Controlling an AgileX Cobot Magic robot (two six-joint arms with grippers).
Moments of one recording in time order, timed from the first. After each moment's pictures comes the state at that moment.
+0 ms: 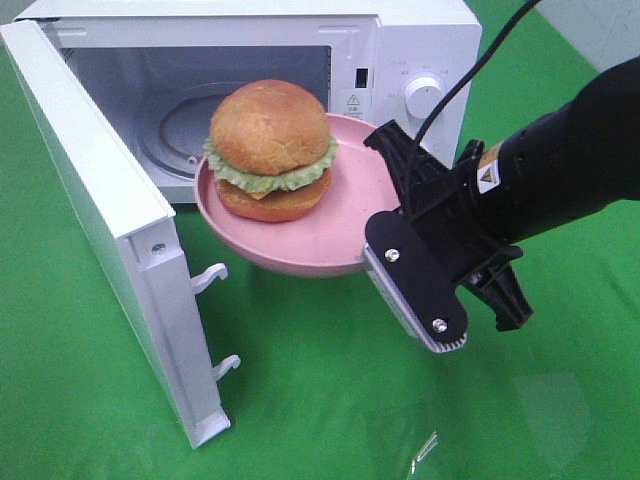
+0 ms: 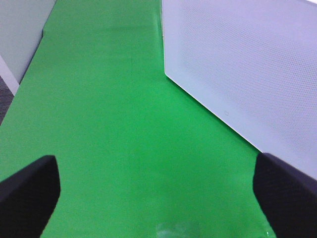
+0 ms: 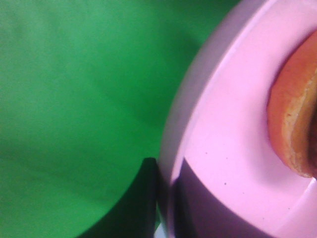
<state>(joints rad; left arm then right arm) 0.05 -0.01 -0.50 -0.09 1.05 0.13 0.66 1.51 -0.79 0.00 0.25 -1.70</state>
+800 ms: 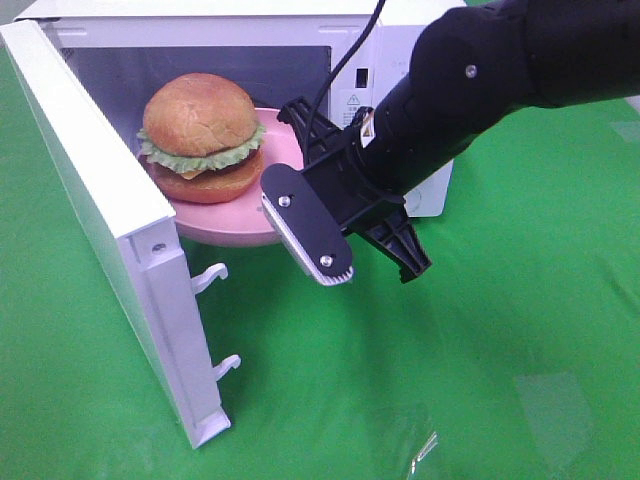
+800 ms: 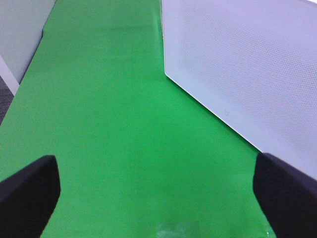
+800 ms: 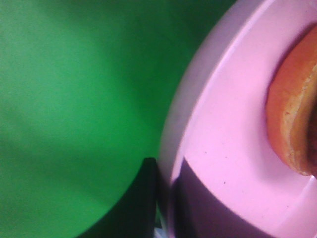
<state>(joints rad) 0.05 -0.01 -0.50 -0.09 1.05 0.13 0.70 1.77 -1.12 0.04 0.37 -1.69</state>
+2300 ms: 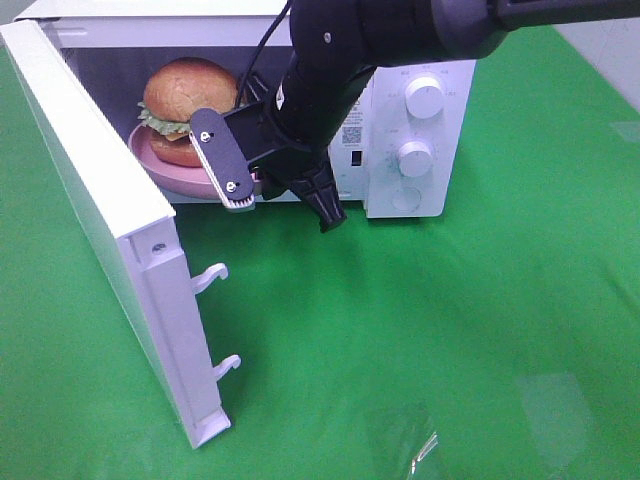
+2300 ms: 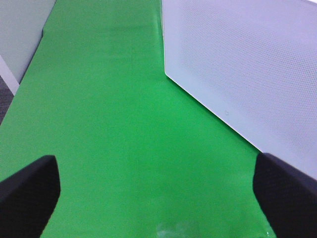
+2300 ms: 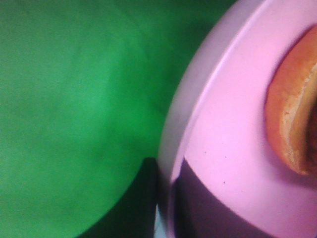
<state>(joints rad) 0.05 -0.01 -0.50 -0.09 1.05 0.13 0.70 2.10 -1.60 -0.09 0.57 -1.42</state>
